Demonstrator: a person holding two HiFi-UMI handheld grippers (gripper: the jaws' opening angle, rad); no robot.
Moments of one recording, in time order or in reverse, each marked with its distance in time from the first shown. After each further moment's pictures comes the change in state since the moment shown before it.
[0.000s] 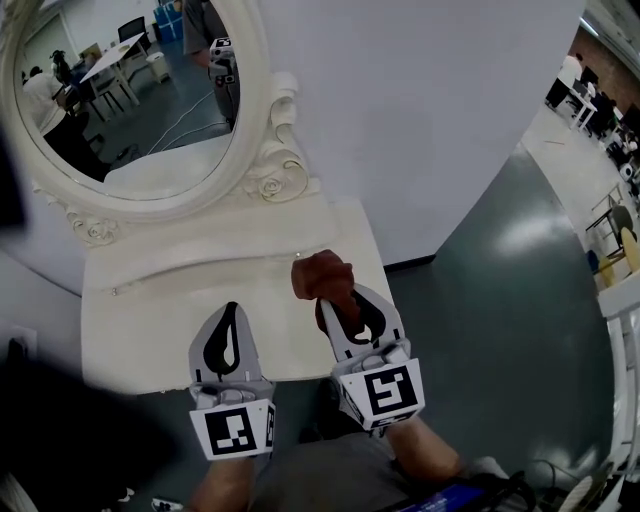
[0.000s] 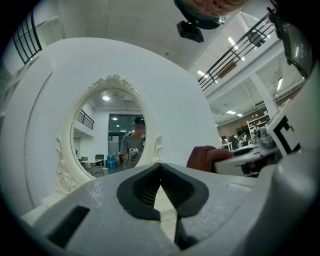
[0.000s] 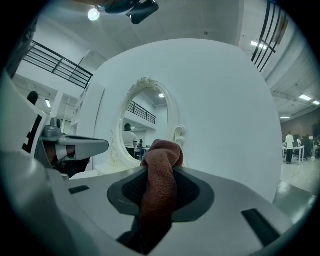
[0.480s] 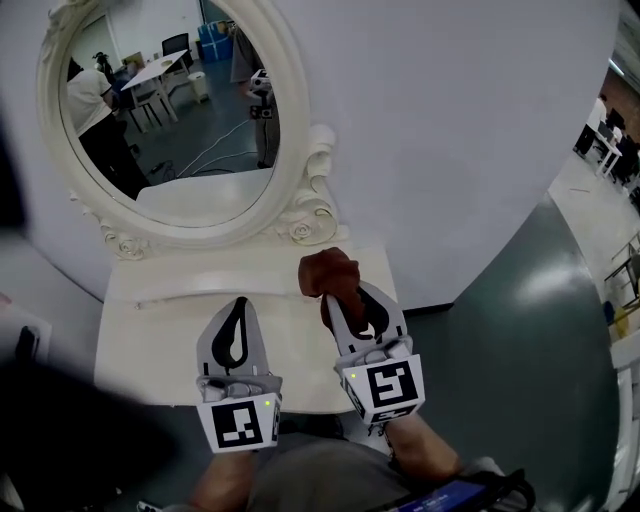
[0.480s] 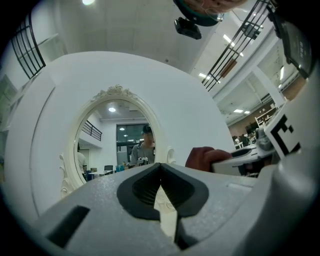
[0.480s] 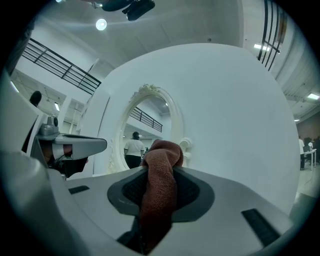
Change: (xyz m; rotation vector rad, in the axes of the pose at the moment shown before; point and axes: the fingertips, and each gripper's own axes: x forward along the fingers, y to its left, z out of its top) left arm 0.040 0.026 0.042 0.047 -0.068 0.101; right arm 0.060 -0.015 0.051 -0.035 -0.102 0.077
